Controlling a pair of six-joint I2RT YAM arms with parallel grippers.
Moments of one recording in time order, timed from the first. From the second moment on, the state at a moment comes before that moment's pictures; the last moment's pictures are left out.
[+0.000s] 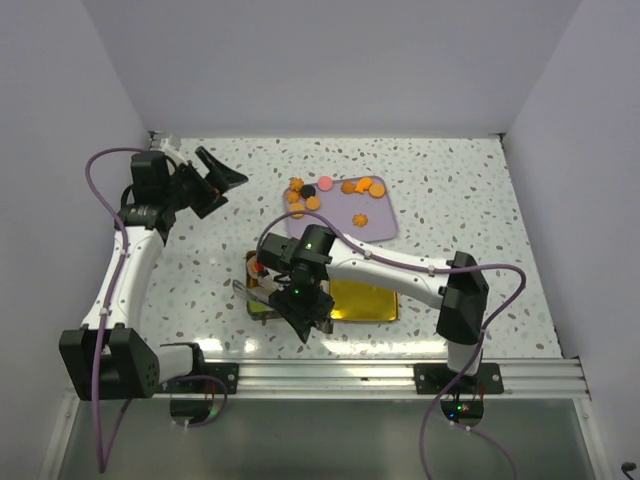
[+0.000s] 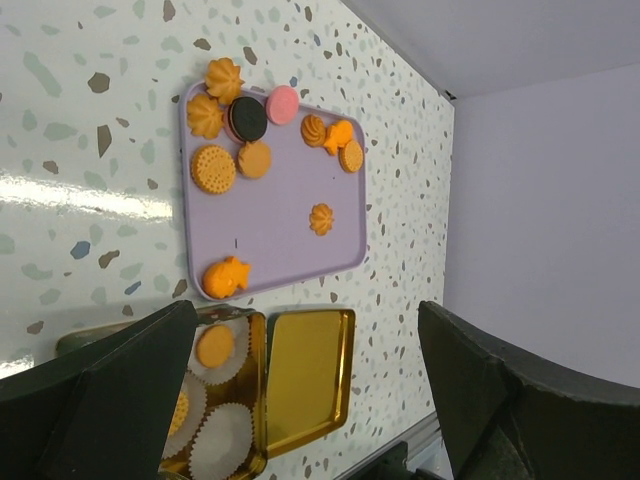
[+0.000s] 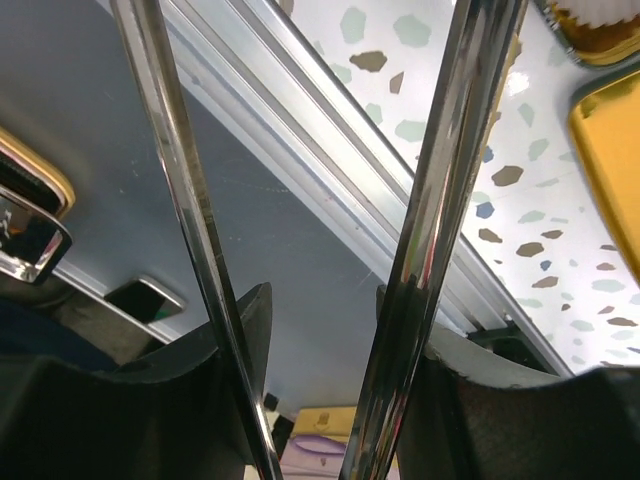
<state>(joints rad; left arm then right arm) 0.05 1.24 1.10 -0.38 0.52 -0.78 1.18 1.88 1.72 -1.30 -0.26 0.39</state>
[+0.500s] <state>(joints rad) 0.05 1.28 1.12 -0.36 0.54 -0.78 0.82 1.92 1.94 -1.36 -0.05 0.37</state>
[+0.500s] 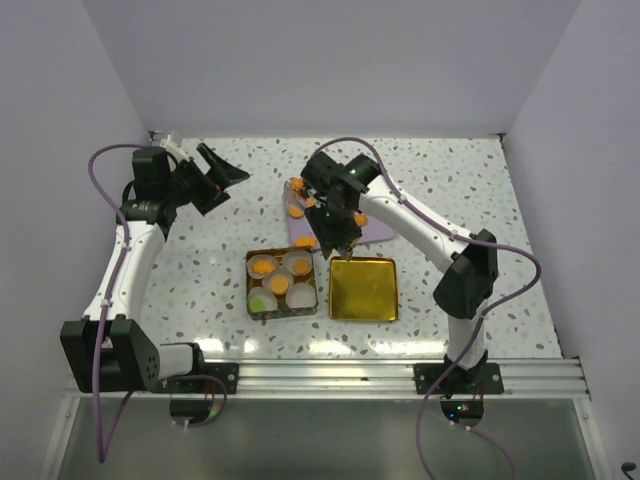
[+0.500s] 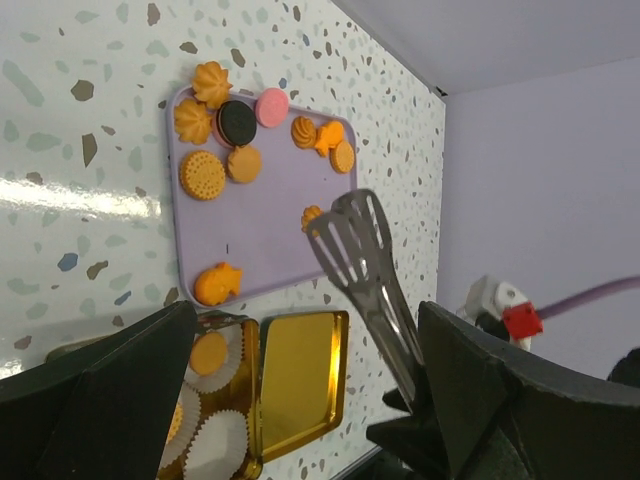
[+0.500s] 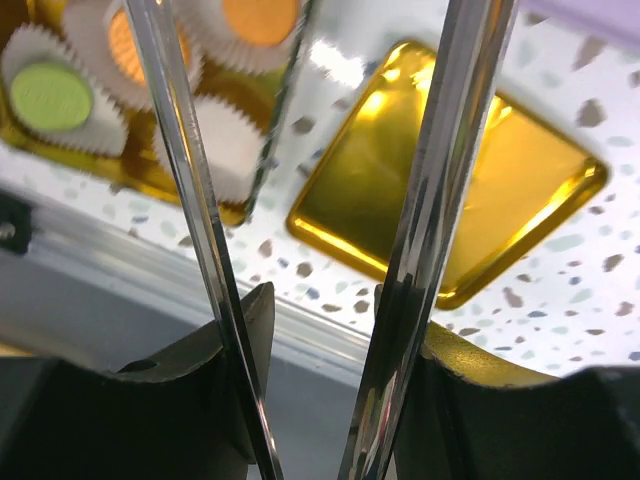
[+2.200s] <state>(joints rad) 0.07 1.36 1.07 -0.27 0.63 -0.80 0.69 2.32 2.10 -1.36 0.04 0.30</state>
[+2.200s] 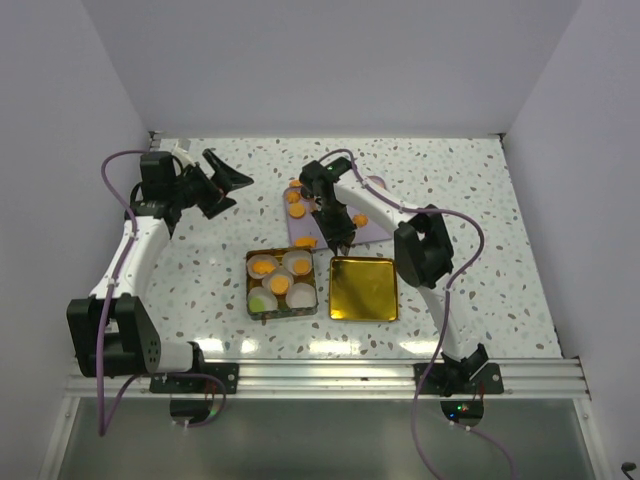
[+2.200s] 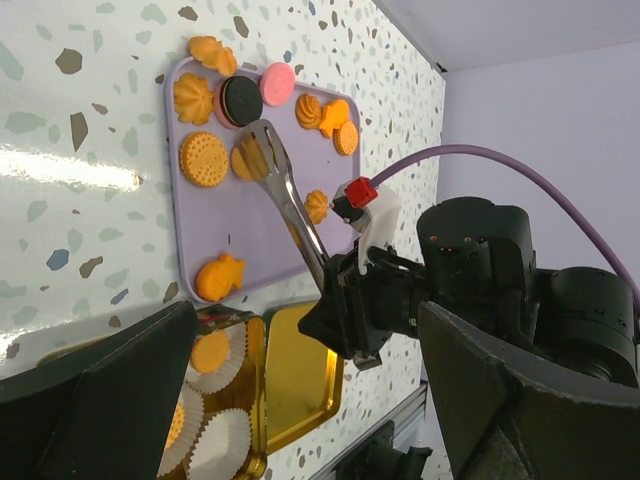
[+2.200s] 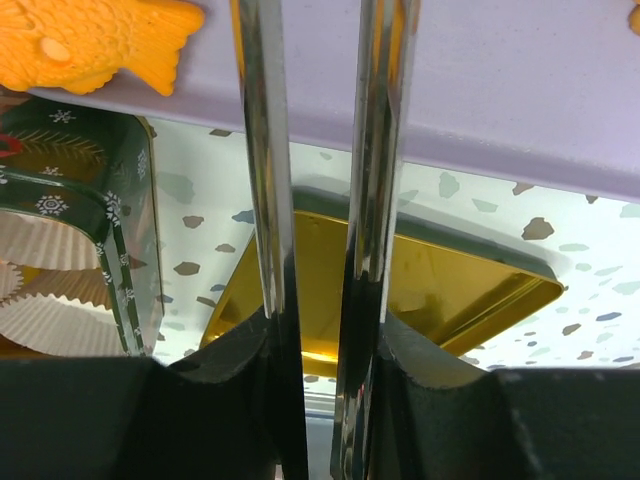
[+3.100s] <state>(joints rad) 0.07 1.37 1.06 -0.27 0.63 -0.79 0.69 2.11 1.99 -1.36 0.04 0.31</state>
